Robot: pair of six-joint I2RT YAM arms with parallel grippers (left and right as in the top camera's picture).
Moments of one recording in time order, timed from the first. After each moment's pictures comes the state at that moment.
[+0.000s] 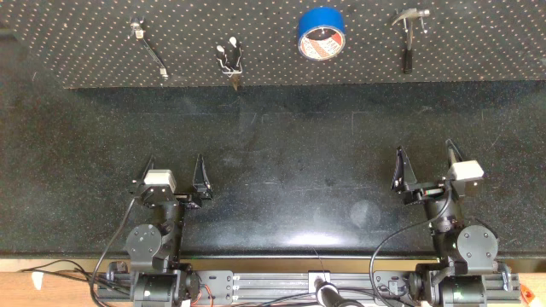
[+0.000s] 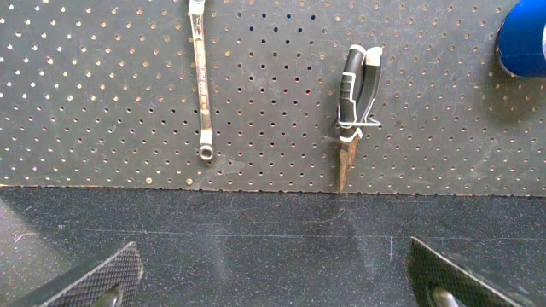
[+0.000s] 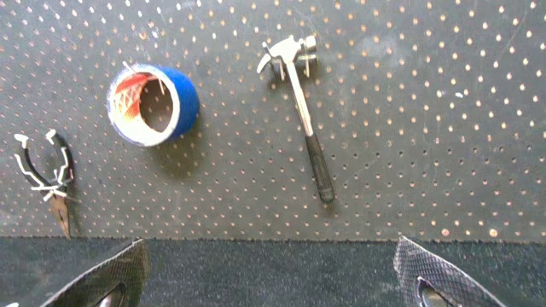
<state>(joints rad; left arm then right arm) -0.01 0.01 0.01 -0.07 0.01 -0.06 0.00 0.11 0.11 0.04 -0.17 0.13</state>
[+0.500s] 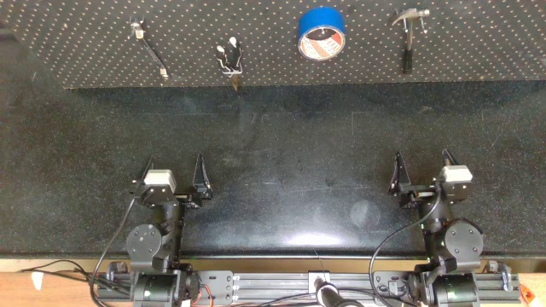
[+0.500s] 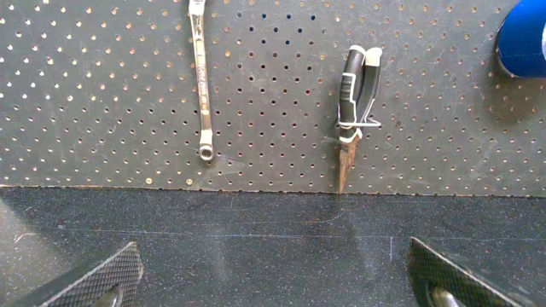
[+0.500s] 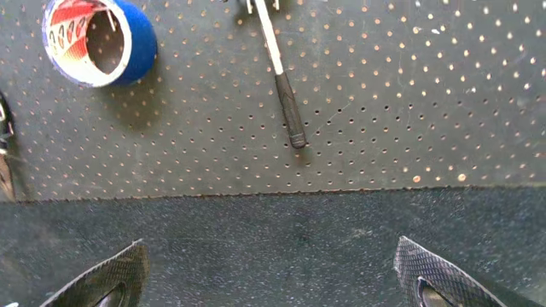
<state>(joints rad) -0.01 0.01 0.01 -0.07 0.01 -0.06 0.05 0.01 0.01 -0.07 -0.03 0.09</state>
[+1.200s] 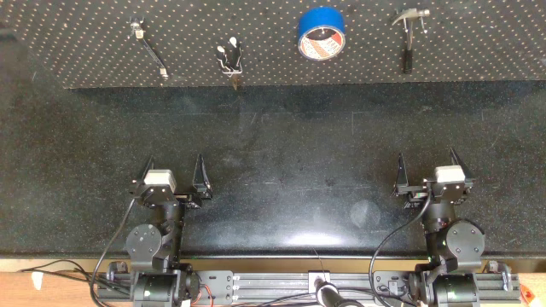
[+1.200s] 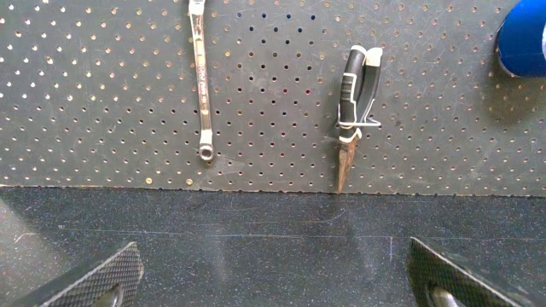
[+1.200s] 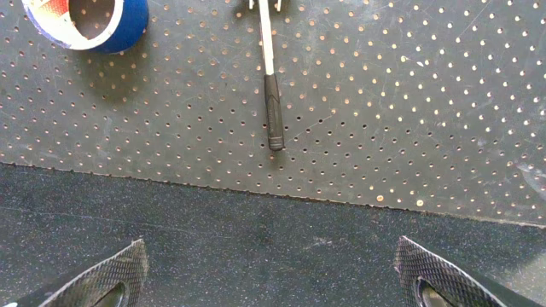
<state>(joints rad) -0.01 0.01 0.01 -0.07 0.01 -0.06 0.03 0.01 0.01 -0.07 -0.03 -0.11</state>
